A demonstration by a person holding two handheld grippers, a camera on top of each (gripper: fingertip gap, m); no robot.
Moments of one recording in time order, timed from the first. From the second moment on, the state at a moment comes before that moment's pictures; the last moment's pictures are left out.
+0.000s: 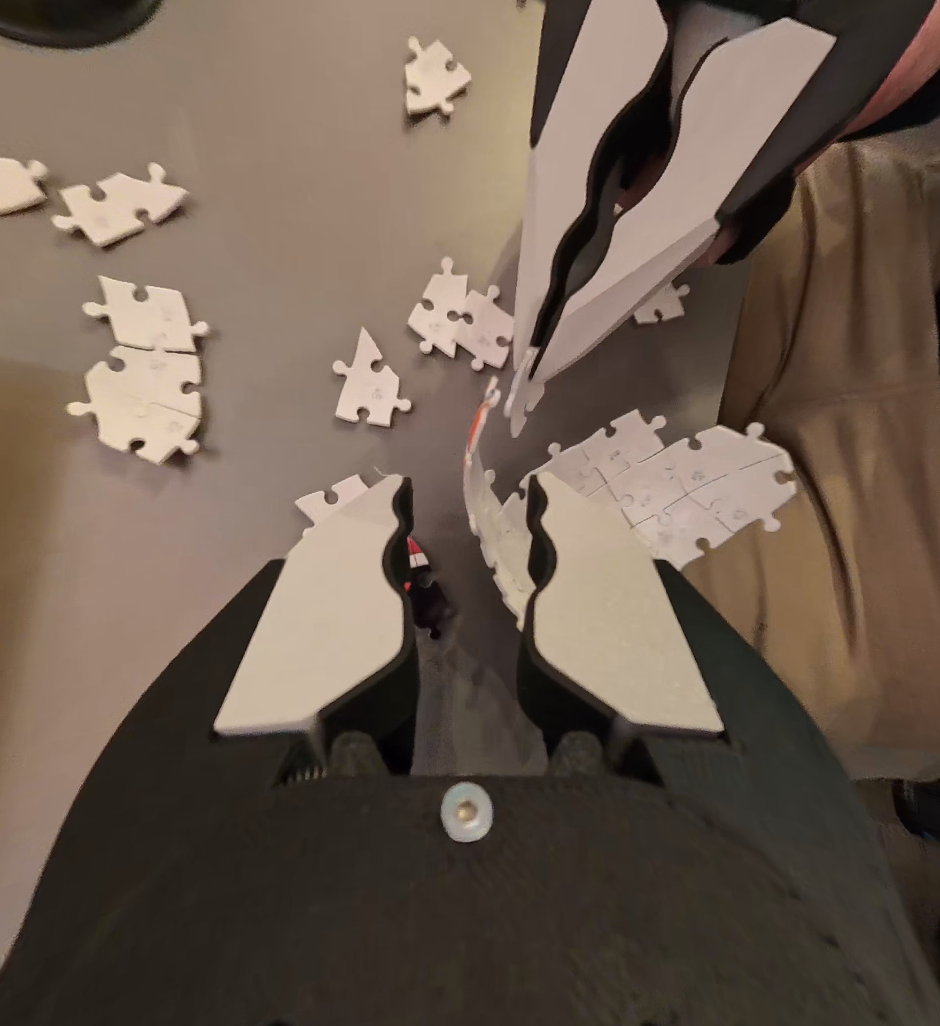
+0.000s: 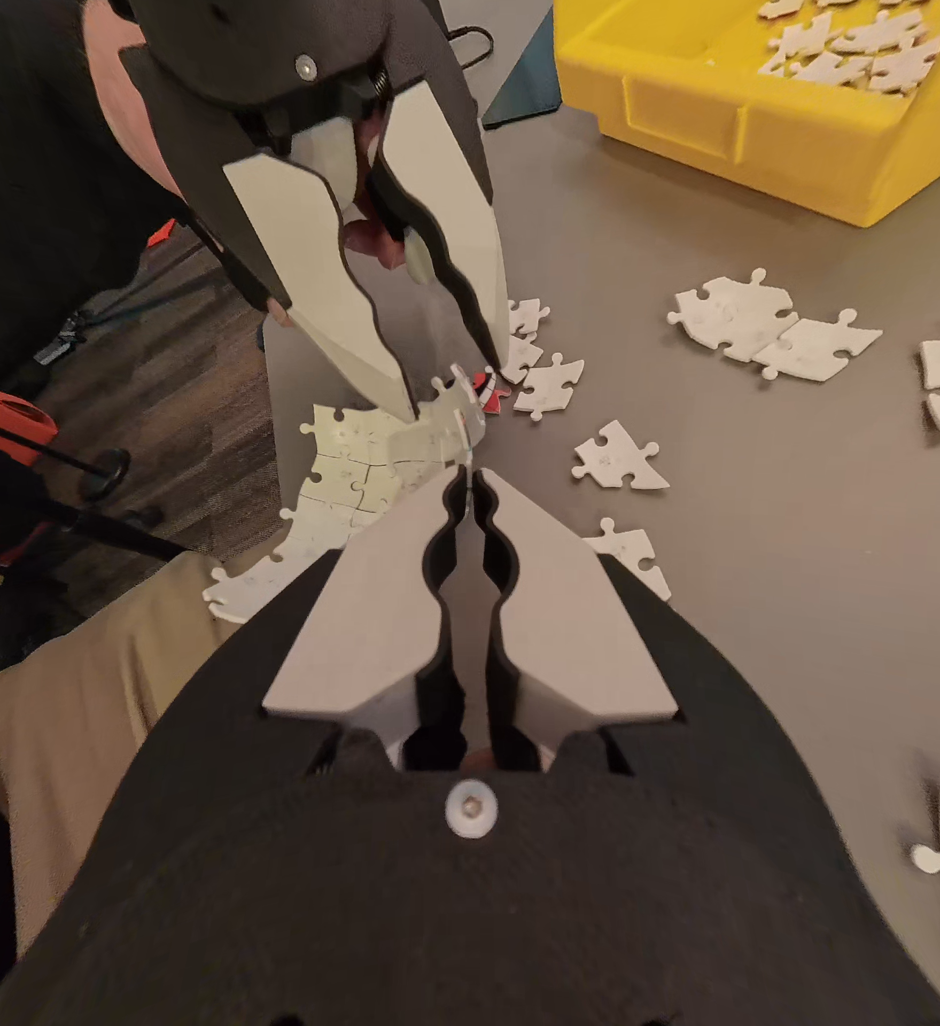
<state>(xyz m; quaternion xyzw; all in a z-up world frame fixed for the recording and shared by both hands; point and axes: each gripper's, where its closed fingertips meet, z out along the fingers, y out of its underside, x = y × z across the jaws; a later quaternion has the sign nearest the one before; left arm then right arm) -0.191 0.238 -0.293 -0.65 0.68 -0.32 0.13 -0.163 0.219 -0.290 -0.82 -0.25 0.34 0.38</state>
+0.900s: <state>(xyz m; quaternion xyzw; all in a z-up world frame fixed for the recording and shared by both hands) -0.186 0.237 -0.308 -0.63 0.69 -0.33 0.10 -0.175 0.232 -0.294 -0.80 -0.27 0.36 0.39</state>
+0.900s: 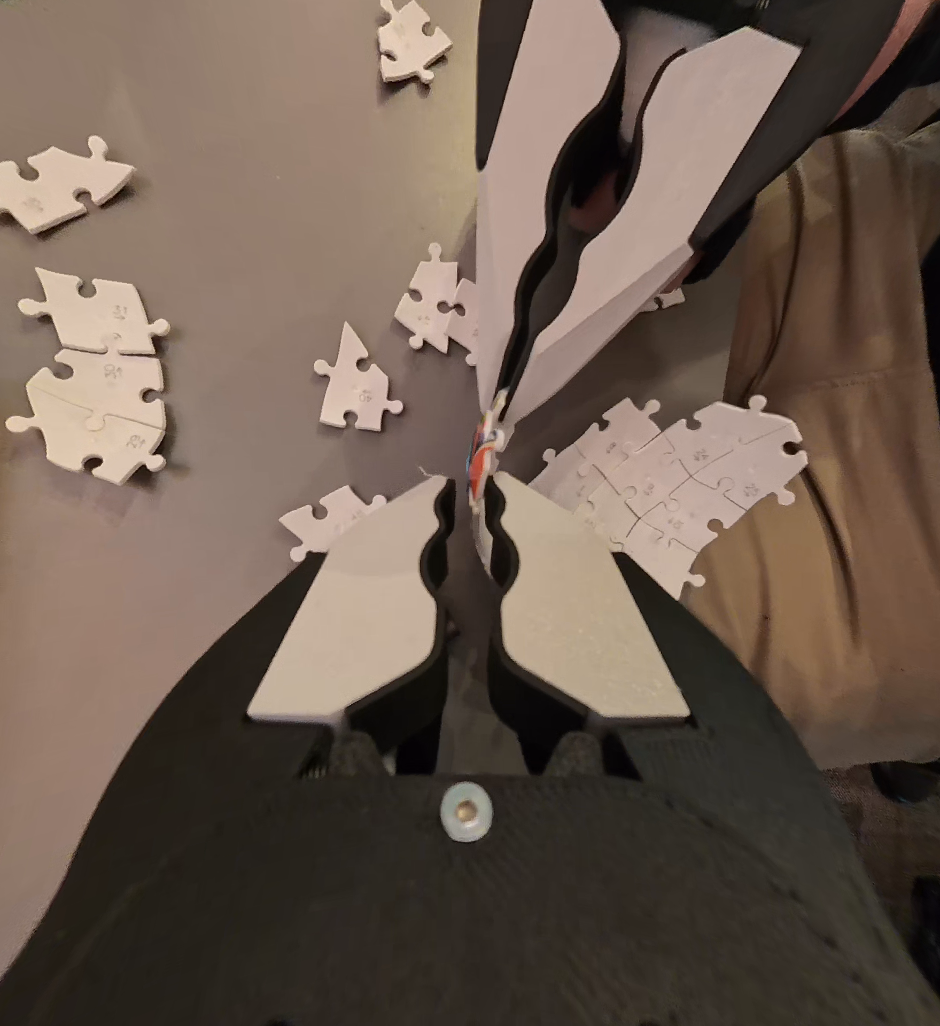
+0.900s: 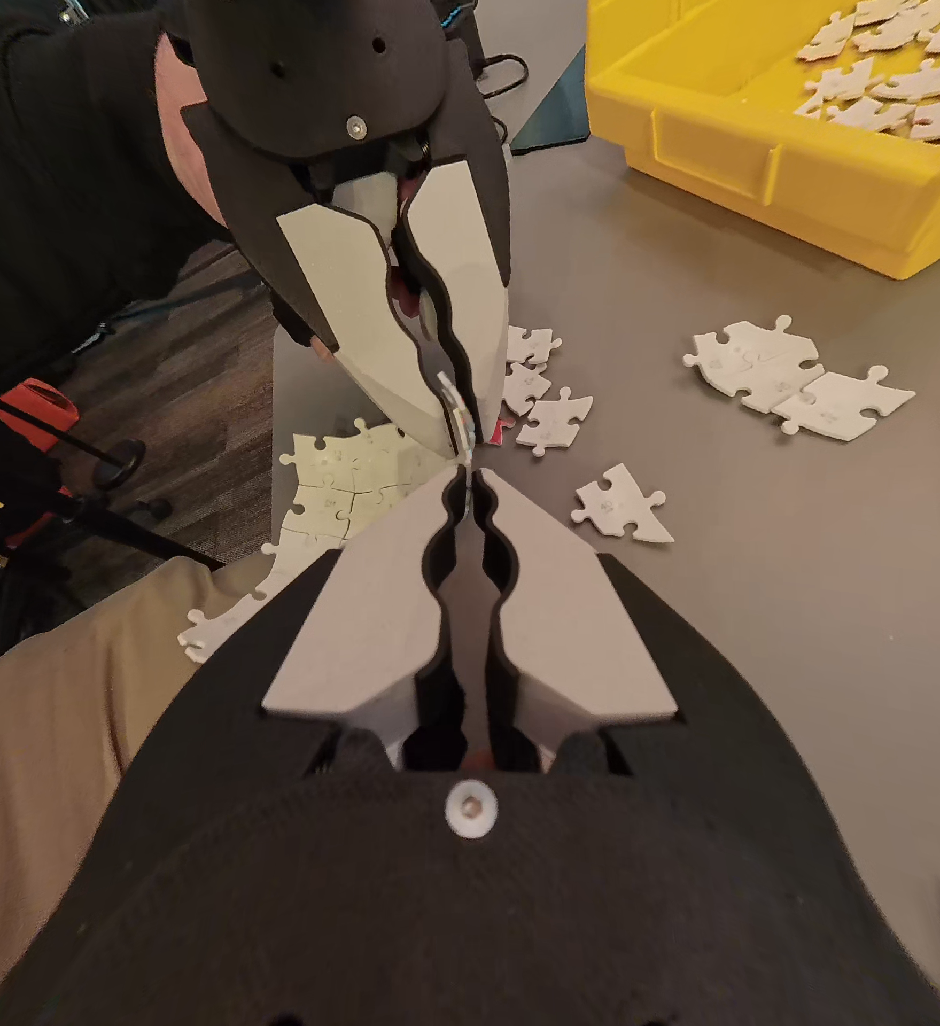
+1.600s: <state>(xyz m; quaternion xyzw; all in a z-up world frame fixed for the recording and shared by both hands) -0.185 0.236 -0.309 -0.63 0.69 -0.35 0.10 -0.173 0.238 -0.300 -0.80 -0.27 0.35 0.39</state>
